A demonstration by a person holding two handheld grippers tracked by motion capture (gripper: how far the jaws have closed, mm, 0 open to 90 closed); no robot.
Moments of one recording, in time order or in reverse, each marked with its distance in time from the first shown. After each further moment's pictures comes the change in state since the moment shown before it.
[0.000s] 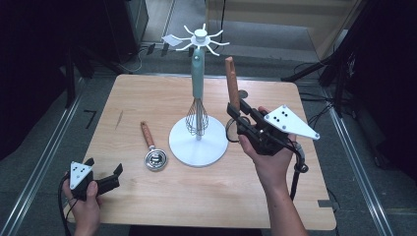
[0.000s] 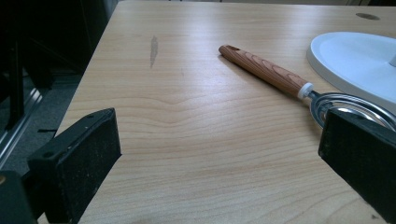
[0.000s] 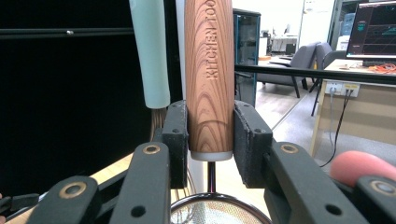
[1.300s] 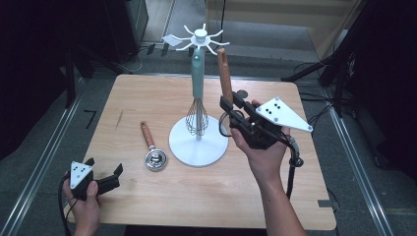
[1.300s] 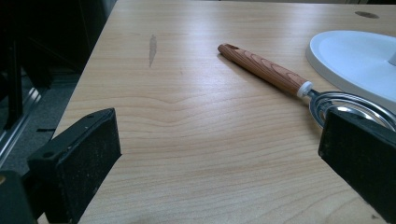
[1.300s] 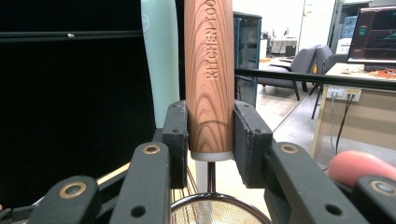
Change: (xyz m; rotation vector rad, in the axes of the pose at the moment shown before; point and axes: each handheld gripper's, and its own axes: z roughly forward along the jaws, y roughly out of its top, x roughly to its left) left arm 0.000 0.000 0.001 0.004 -0.005 0.003; right arm 0.011 0.015 0.013 -0.005 -0.002 -0.009
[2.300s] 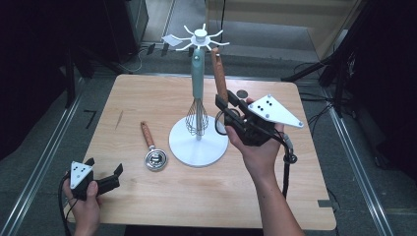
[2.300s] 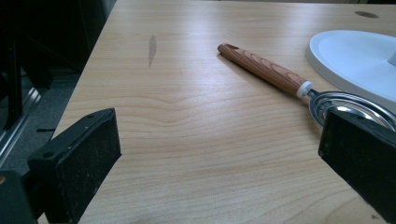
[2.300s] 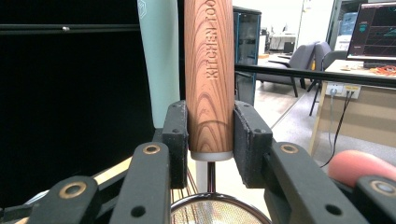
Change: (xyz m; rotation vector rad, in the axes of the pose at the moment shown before) left arm 0.000 0.000 0.000 0.001 0.000 0.000; right arm 0.003 -0.003 0.013 0.020 -0.008 -0.007
